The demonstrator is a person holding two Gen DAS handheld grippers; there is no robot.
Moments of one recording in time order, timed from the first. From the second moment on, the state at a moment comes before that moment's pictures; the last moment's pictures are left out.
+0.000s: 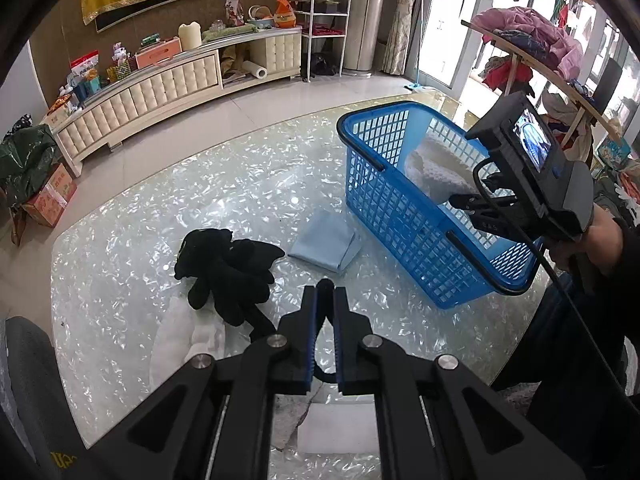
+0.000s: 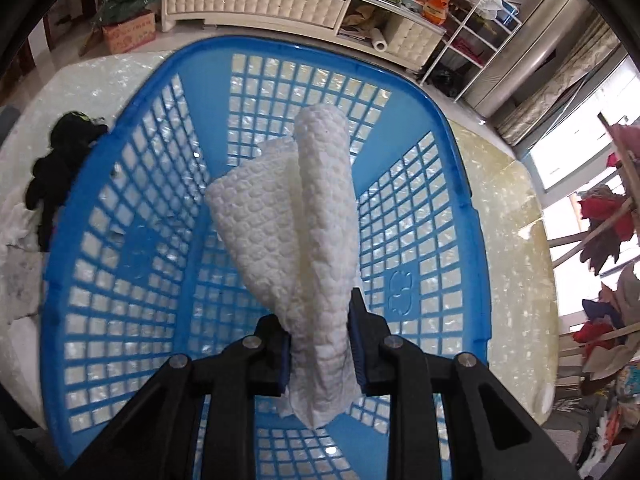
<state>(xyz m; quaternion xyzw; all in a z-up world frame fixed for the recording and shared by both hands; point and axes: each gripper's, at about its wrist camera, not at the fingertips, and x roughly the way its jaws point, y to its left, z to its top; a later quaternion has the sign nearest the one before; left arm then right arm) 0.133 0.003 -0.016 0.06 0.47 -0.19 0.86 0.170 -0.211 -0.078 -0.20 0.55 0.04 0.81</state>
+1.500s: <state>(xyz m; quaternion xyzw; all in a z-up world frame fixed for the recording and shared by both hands) 0.121 -0.067 -0.013 0.12 0.46 -0.25 0.85 0.072 -0.245 0.014 -0.09 0.44 0.08 0.89</state>
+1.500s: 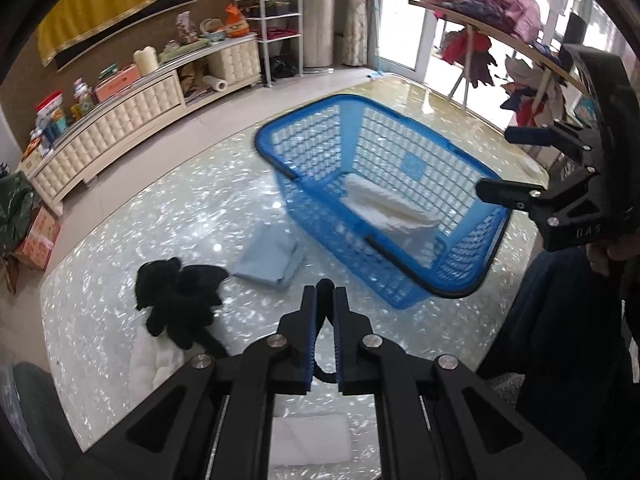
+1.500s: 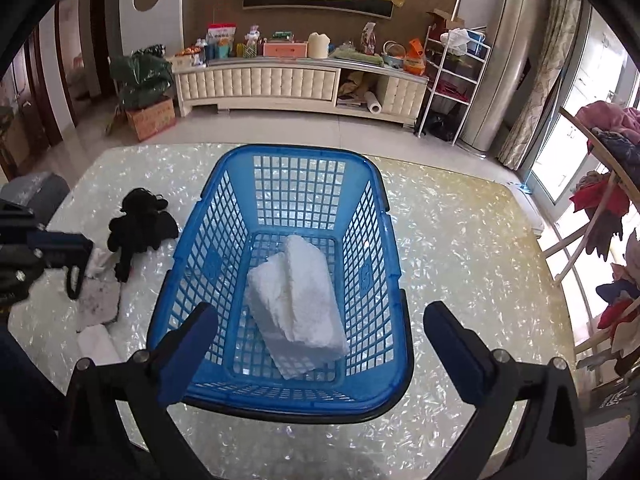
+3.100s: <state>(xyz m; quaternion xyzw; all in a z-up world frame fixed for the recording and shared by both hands) 0.187 -0.194 -0.069 0.16 0.52 -0.29 0.78 0.069 -0.303 -0.002 -0.01 0.45 0.06 0.89</state>
